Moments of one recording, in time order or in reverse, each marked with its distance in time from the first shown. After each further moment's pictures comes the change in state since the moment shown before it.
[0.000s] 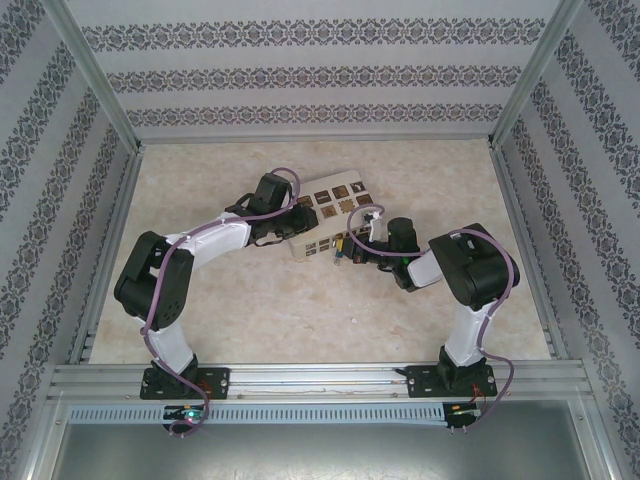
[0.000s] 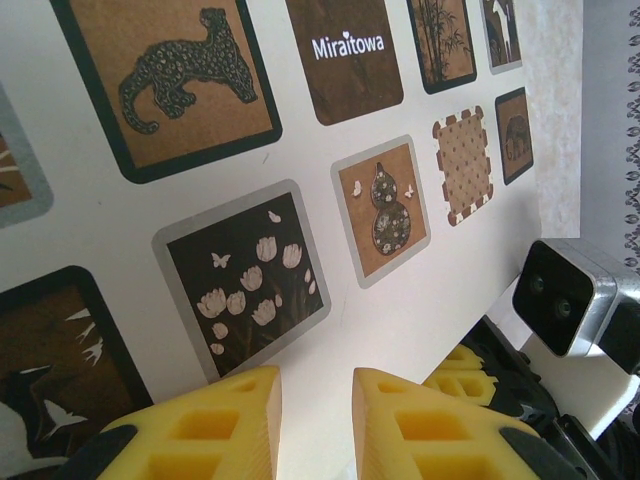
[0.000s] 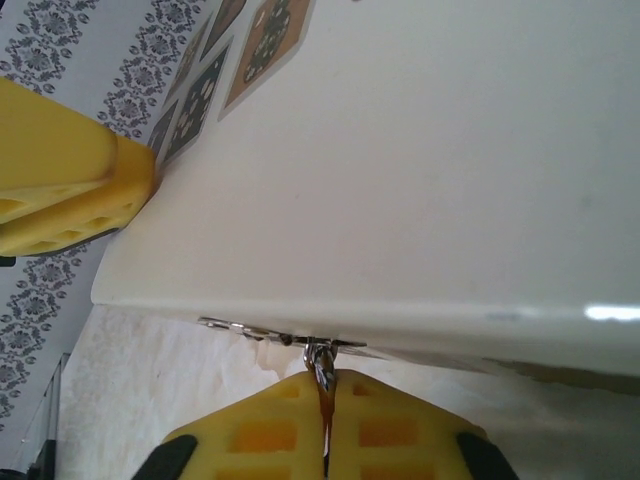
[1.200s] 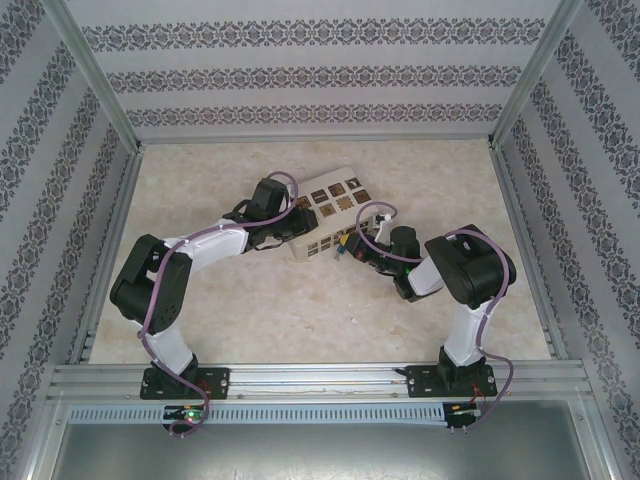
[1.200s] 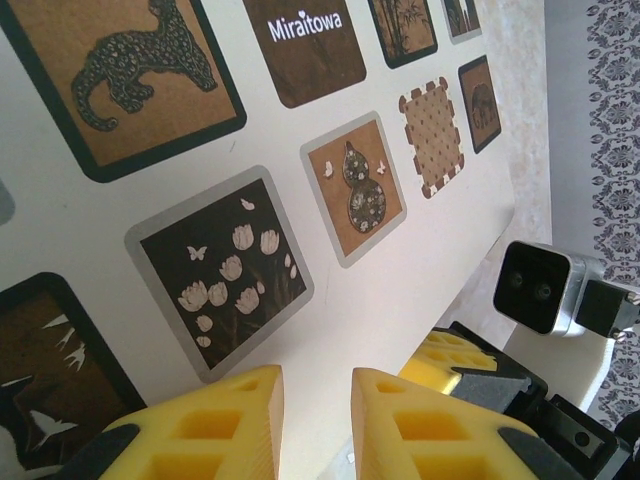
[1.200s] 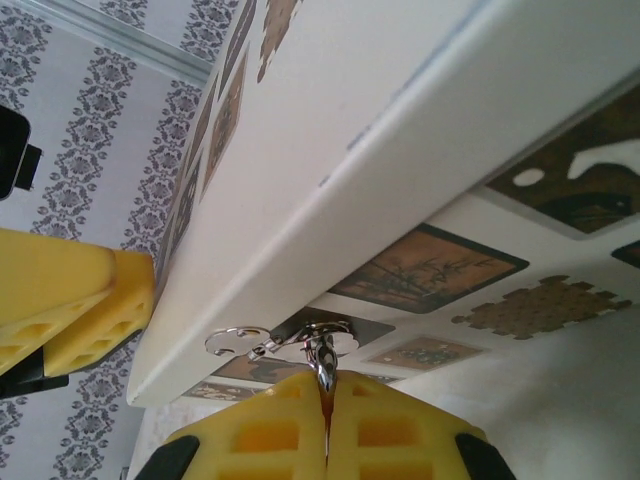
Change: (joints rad) left arm -0.002 -0.030 -0.082 0.121 0.011 -0.027; right arm 0.010 0.021 -0.080 0.232 0.166 0.317
